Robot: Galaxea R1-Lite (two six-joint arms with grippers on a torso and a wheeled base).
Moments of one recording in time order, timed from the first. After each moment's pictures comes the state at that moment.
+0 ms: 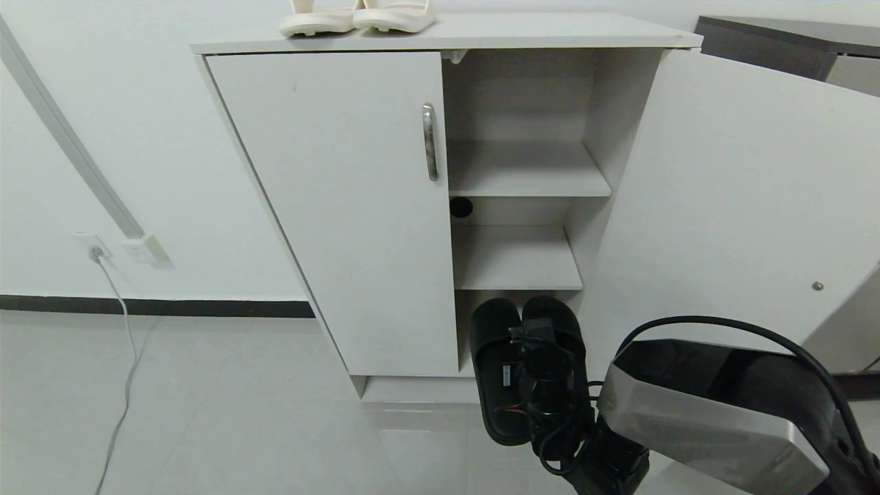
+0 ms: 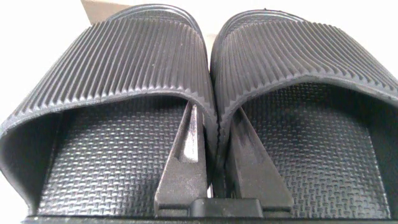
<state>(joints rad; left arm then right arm) 0.00 0.00 0.00 0.00 -0.01 0.00 0.75 2.51 -1.02 -1.38 -0.72 0.06</state>
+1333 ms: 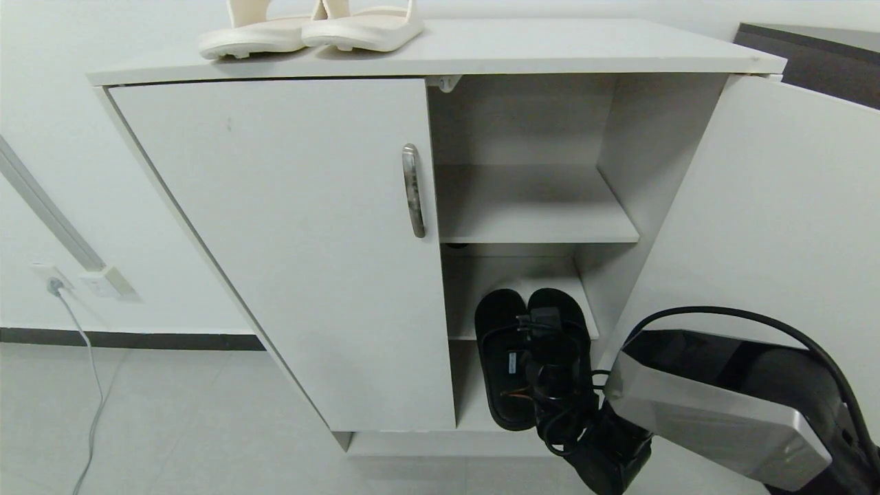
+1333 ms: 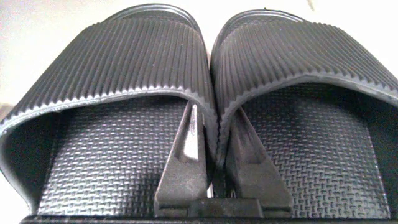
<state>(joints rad) 0.00 0.00 0.00 0.00 -0.01 0.00 0.71 2.50 -1.07 -1.35 -0.69 0.06</state>
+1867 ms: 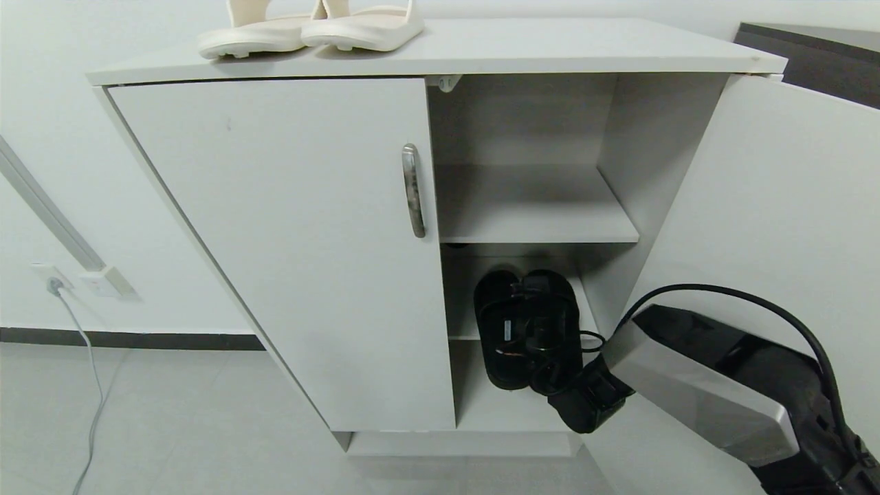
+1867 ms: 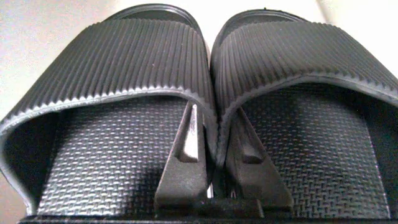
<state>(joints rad) 0.00 0.00 0.00 0.00 -0.01 0.00 0.63 2.57 -1.42 -1.05 -0.62 0.06</state>
